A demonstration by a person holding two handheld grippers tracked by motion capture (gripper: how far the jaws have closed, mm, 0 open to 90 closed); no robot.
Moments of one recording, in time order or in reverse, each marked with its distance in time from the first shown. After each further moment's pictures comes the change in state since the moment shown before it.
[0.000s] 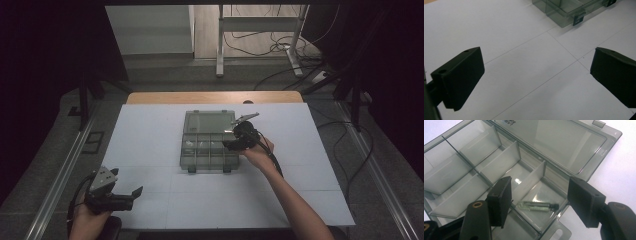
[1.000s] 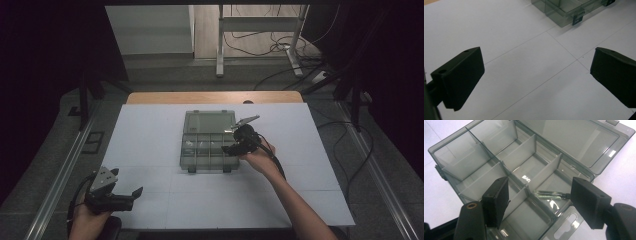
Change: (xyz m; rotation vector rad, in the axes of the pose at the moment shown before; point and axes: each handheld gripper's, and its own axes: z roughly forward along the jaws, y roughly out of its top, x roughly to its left) left arm -0.001 0.000 0.000 0.001 -0.001 0.010; right arm 0.014 -0.004 -0.017 0.026 0.044 -0.034
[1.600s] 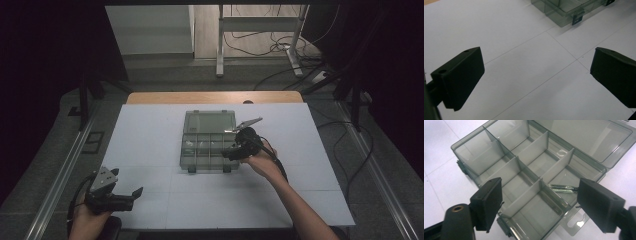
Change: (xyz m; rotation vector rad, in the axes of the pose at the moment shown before) left arm 0.000 0.000 0.000 0.001 -0.001 0.002; right arm 0.007 -0.006 -0.012 -0.002 0.063 0.012
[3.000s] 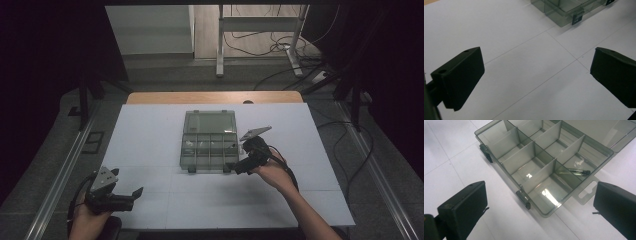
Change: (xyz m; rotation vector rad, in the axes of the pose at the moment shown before) left arm 0.000 0.000 0.000 0.002 0.000 0.003; right arm 0.015 -0.024 -0.029 -0.013 0.032 -0.035
